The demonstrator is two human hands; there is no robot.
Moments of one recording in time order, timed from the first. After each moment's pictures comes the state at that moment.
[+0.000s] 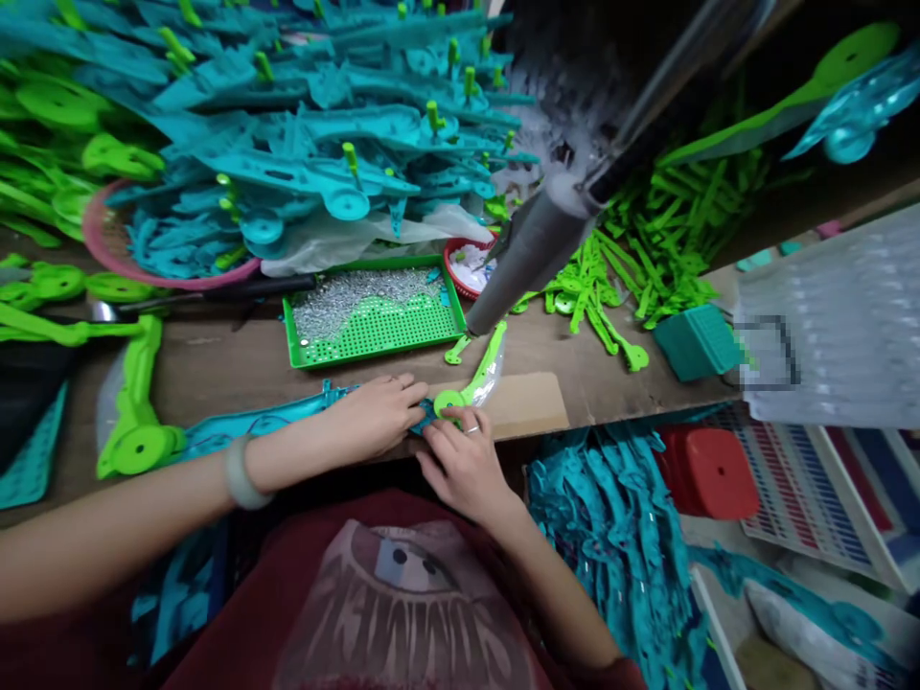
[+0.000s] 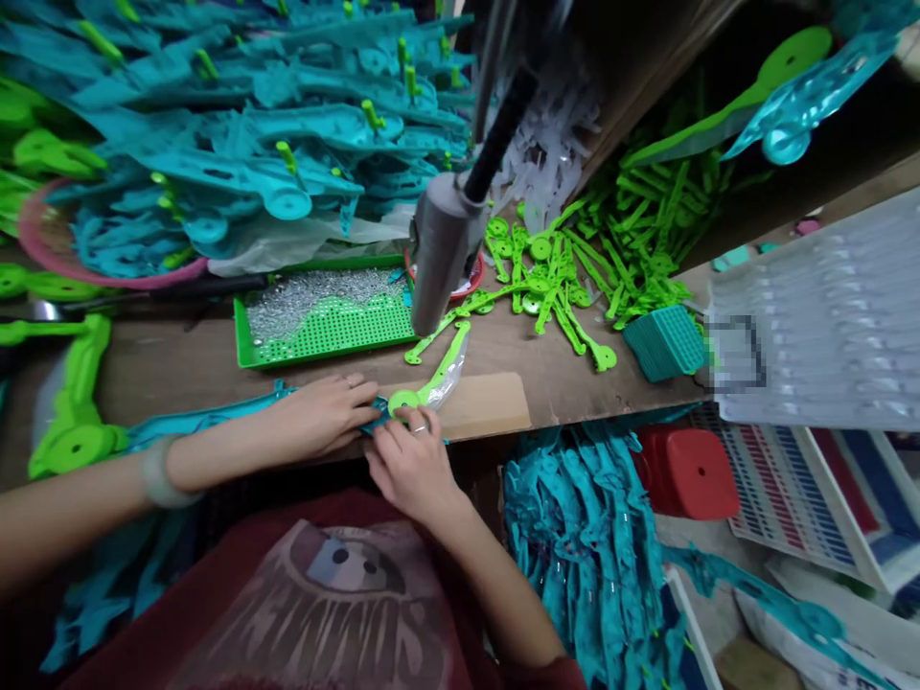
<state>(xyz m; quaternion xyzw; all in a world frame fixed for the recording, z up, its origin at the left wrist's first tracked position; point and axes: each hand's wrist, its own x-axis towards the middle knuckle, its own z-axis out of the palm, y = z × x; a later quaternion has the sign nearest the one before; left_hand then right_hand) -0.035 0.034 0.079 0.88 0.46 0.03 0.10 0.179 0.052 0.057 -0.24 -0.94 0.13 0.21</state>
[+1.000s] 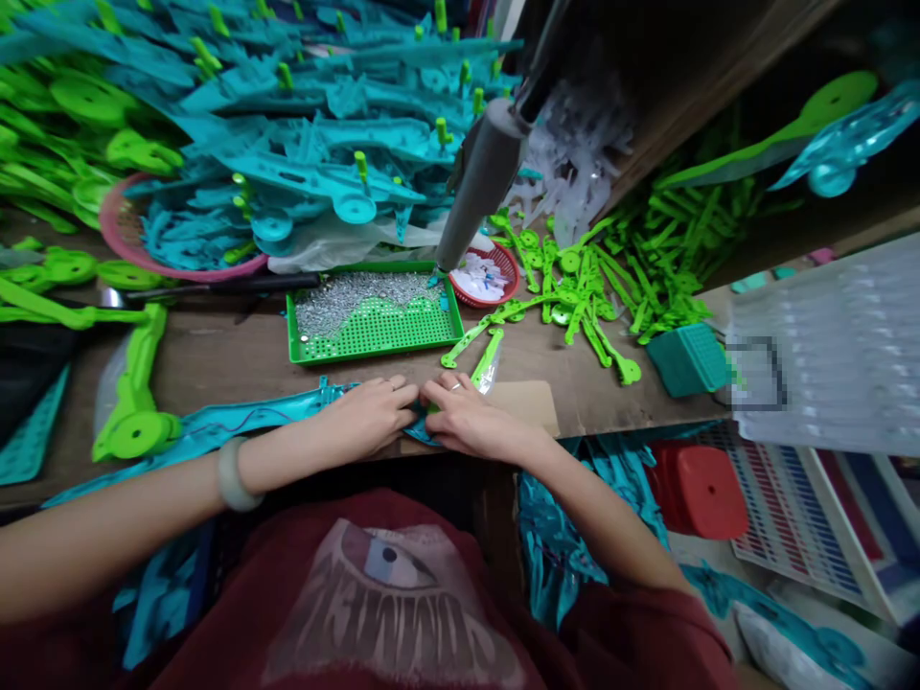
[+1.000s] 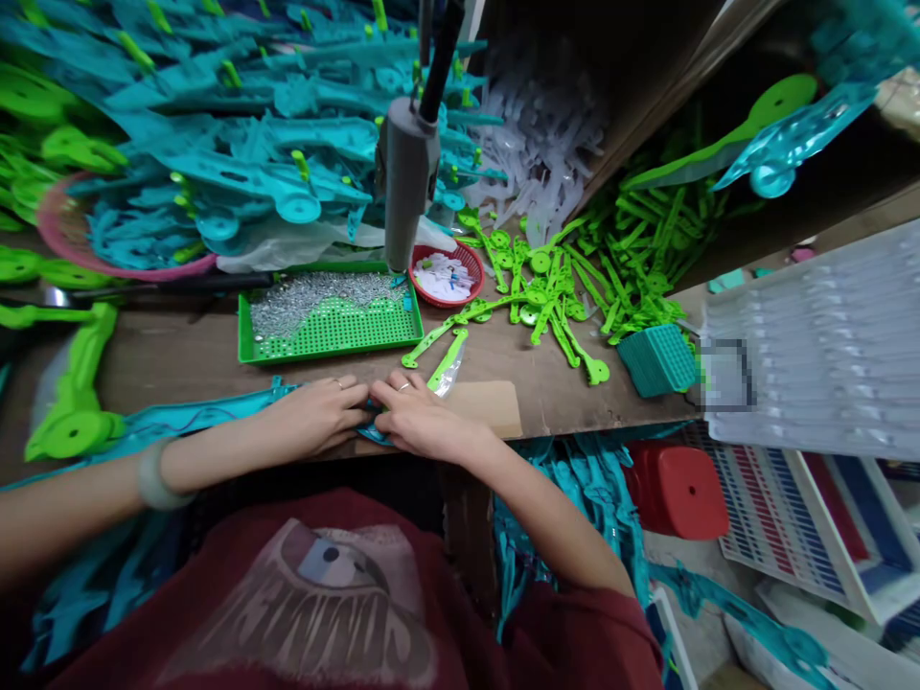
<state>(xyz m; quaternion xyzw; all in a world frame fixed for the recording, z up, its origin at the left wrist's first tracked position) -0.032 0.025 0.069 0.86 0.49 0.05 0.09 0.158 0.140 0.102 0.02 -0.98 0.16 -0.11</state>
